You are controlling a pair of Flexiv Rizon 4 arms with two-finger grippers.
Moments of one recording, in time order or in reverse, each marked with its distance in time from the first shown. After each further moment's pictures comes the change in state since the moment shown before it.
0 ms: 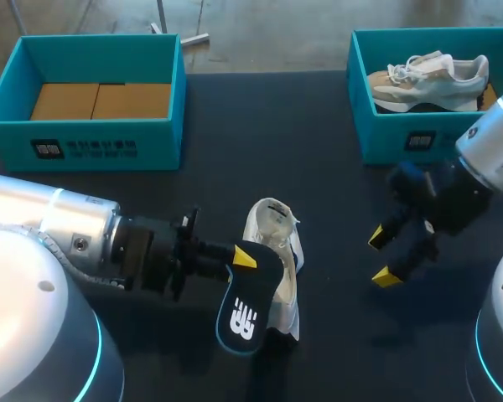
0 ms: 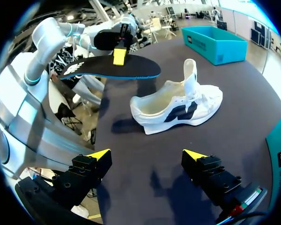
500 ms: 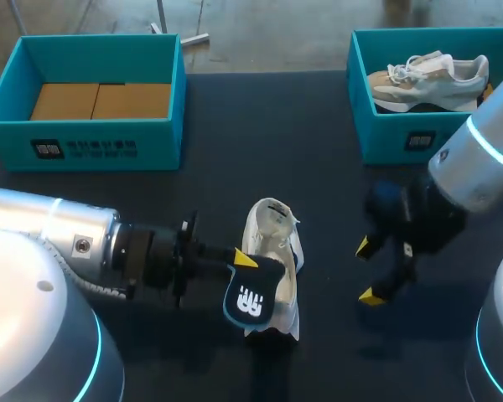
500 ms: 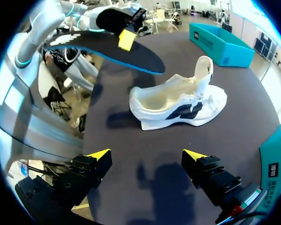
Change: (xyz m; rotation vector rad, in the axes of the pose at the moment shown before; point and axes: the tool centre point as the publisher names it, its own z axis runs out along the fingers) left arm 0.005 0.000 0.003 0.009 -0.050 -0.226; right arm 0.008 0.000 0.029 0.117 -0.122 -0.103
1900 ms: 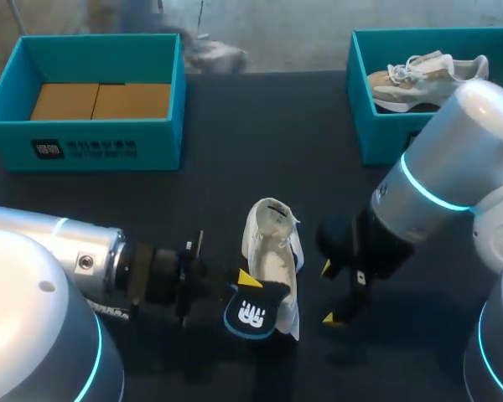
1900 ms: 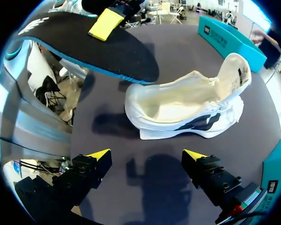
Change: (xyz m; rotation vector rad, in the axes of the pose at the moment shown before) left arm 0.026 -0.013 0.011 0.059 0.009 -0.097; right arm 0.005 0.021 0.064 0.071 -0.032 -0.059
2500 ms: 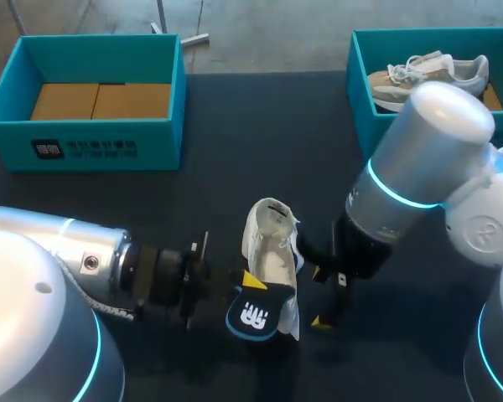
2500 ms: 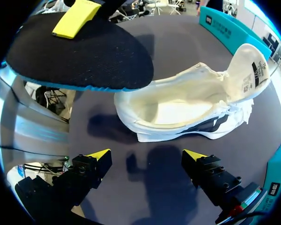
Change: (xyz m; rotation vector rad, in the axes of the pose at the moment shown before) left arm 0.000 -0.003 0.007 0.032 0.003 0.004; right arm -0.006 0.007 0.020 0.076 0.025 0.031
